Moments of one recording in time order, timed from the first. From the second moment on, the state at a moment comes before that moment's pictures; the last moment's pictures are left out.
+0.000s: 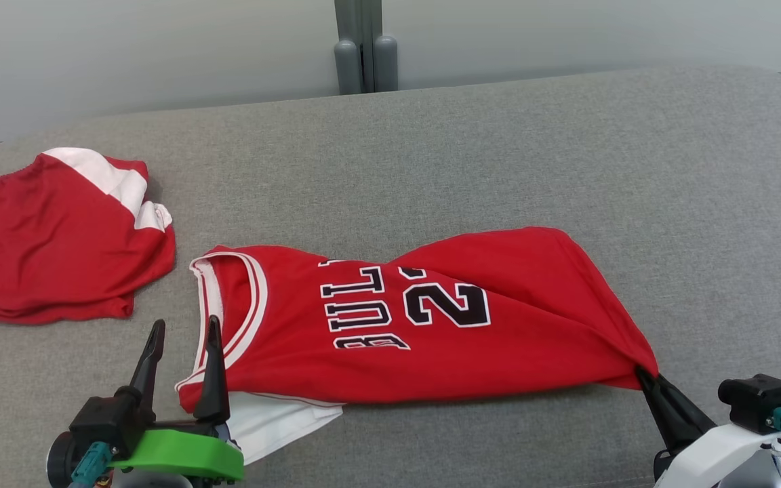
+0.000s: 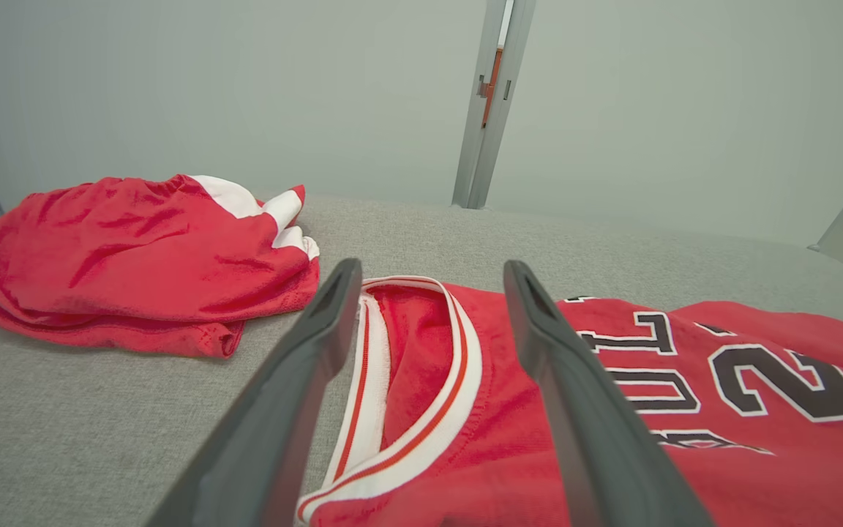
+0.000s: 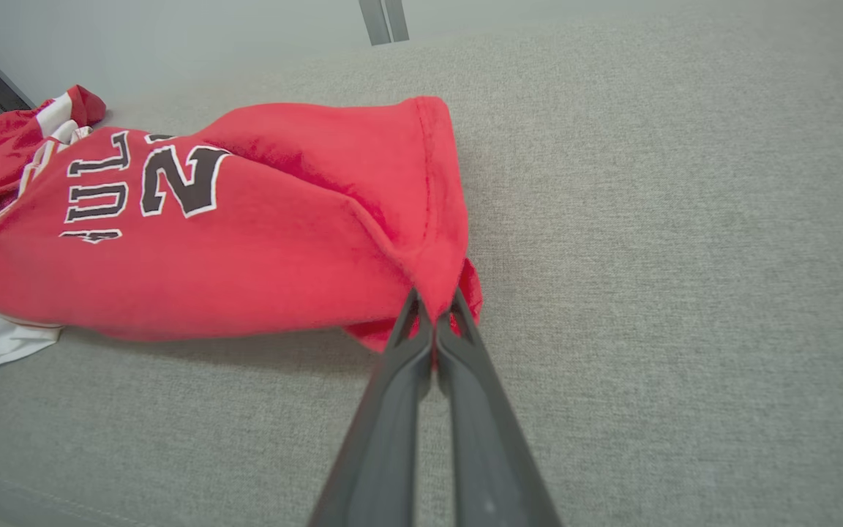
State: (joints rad) left arm -0.01 0.05 -0.05 0.17 -0.25 -0.10 -0.26; right arm 0.08 -0.36 0.21 0.12 0.51 0.13 -0.07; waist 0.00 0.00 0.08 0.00
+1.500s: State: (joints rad) left arm -0.05 0.05 -0.05 0.18 -0.25 -0.10 -0.26; right arm -0.37 -0.35 0.27 0.63 0.45 0.13 -0.26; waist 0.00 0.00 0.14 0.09
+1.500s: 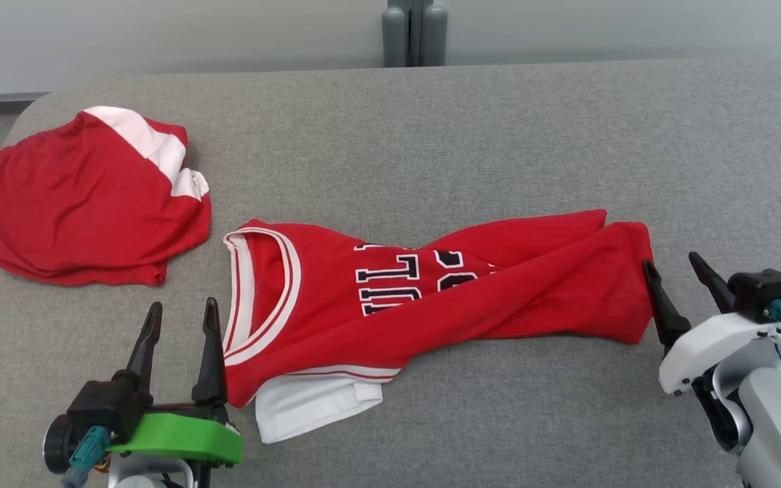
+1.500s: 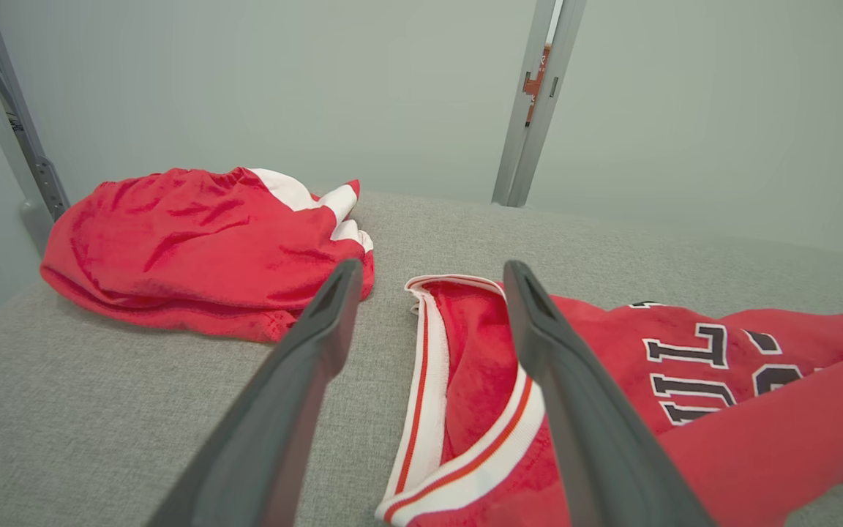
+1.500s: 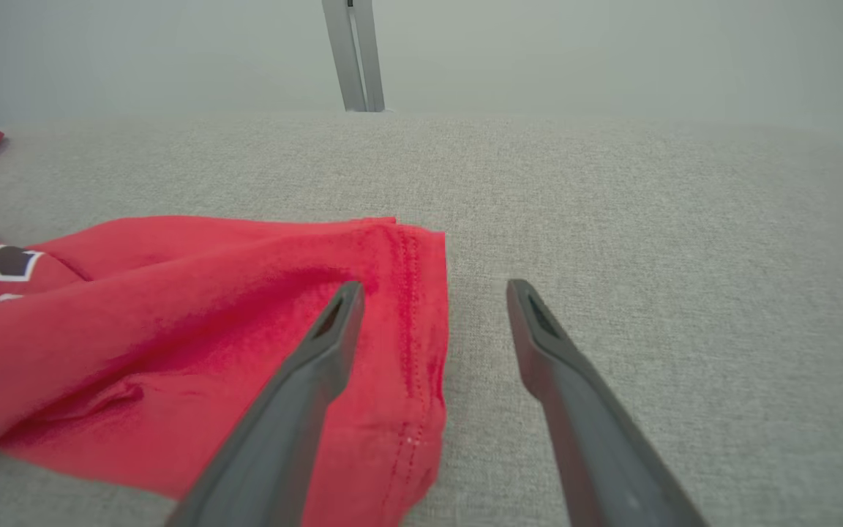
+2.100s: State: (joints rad) left arm 0.02 0.05 0.01 0.18 -0.22 -0.11 -0.26; right arm -0.02 -0.24 0.05 0.24 0.33 0.13 -0.26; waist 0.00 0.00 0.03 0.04
